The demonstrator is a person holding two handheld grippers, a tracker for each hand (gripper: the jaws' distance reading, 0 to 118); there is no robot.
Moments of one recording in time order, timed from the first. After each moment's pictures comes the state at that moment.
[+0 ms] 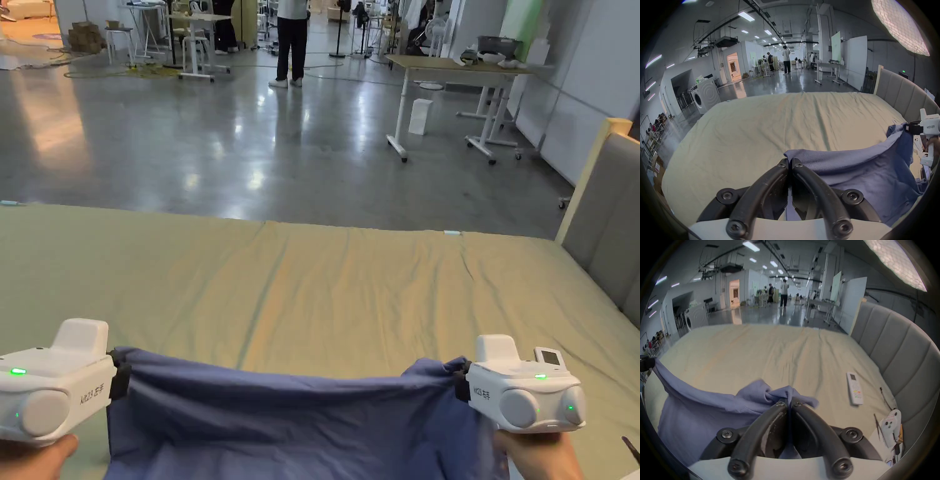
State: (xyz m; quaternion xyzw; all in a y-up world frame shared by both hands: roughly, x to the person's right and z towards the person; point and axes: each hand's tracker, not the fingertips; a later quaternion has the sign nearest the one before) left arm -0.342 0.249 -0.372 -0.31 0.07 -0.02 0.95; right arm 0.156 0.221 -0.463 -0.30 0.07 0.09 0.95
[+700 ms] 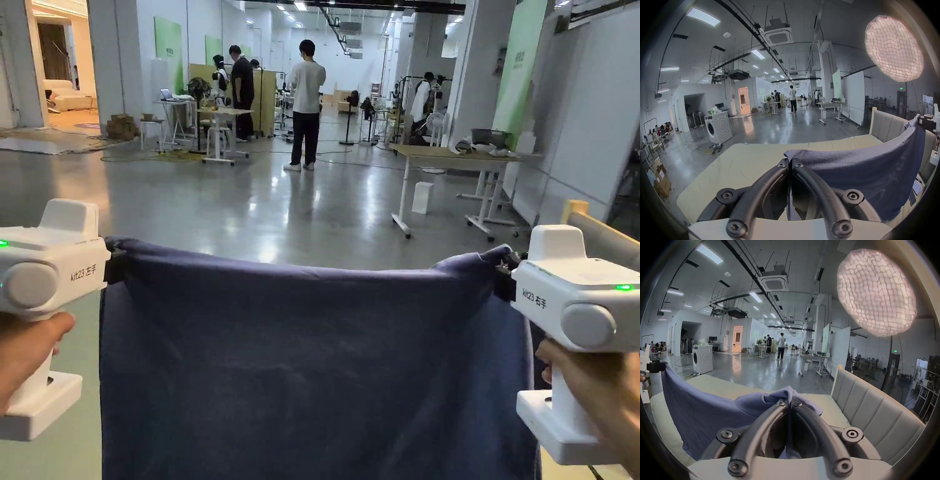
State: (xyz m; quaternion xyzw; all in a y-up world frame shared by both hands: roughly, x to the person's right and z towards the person) left arm -0.353 0.468 -0.245 -0.12 0.09 -0.04 0.99; right arm 0.154 0.473 -0.305 -0.04 0.06 0.09 0.99
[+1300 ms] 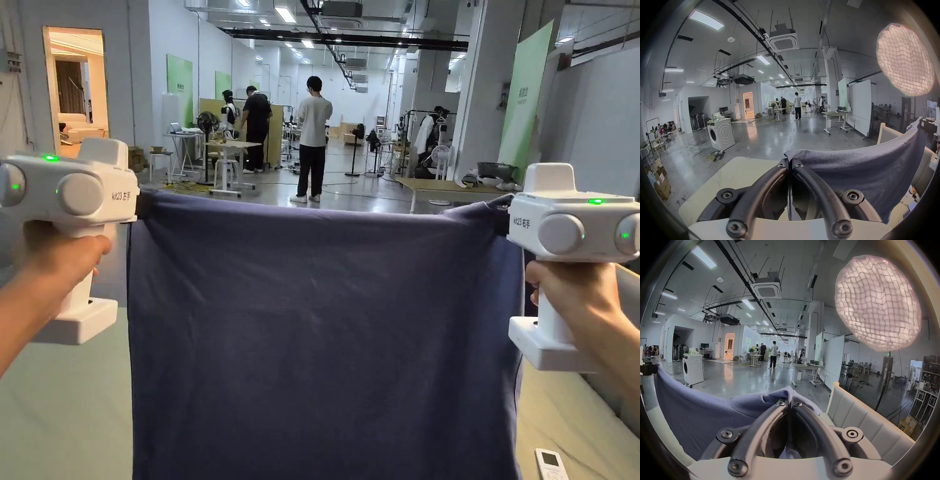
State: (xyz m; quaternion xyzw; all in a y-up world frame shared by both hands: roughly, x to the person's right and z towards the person) left arm -0.367 0.569 -0.368 -0.10 0.12 -0.03 0.99; right arm 0.137 0.552 -0.397 -0.02 0.04 0.08 1.00
